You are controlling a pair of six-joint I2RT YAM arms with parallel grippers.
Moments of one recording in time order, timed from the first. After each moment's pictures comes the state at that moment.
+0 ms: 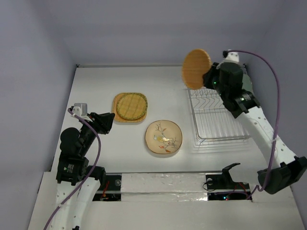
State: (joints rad) left arm -0.15 0.36 0.67 -0.35 0.23 -0.47; right arm 0.35 1.22 1.37 -0.46 0.30 0.38
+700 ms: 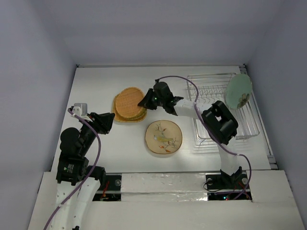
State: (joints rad) left arm -0.15 0.36 0.67 -0.35 0.23 -0.47; right arm 0.71 2.07 1.44 0.14 -0.20 0.97
